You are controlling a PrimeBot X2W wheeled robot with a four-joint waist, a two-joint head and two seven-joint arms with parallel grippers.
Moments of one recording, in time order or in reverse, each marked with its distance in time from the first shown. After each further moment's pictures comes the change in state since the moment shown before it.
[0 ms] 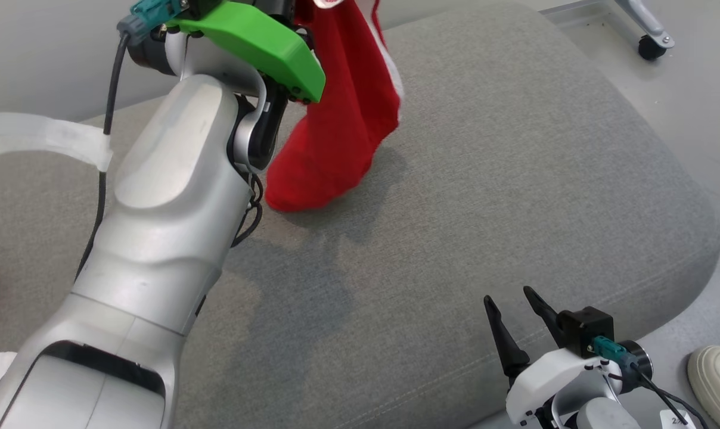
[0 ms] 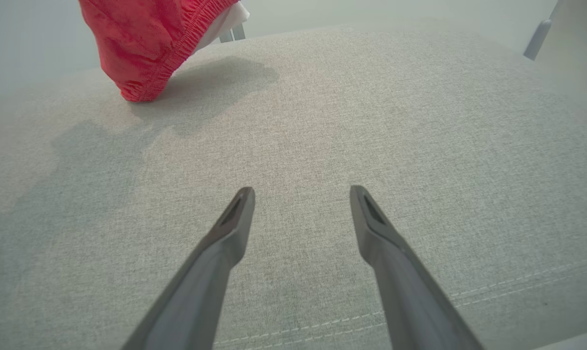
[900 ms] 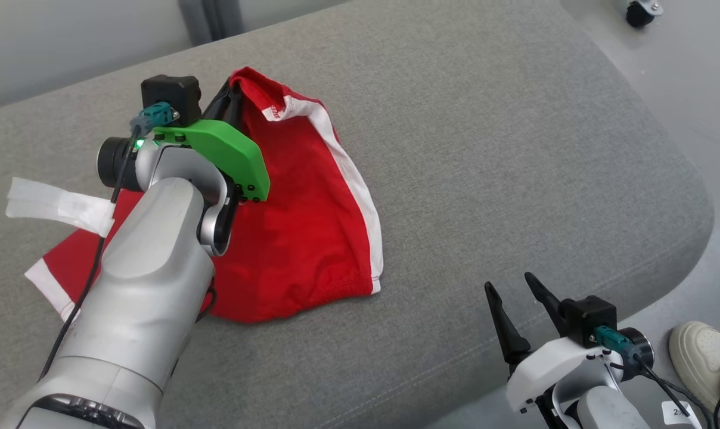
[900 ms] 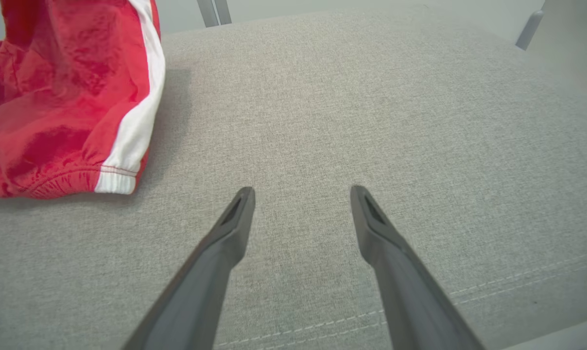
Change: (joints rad) left arm 0.183 0.058 0.025 0.182 0.112 0.033 0.087; right arm -0.030 0.001 -0.004 -0.003 0.002 0.000 -0.017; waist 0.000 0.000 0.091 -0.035
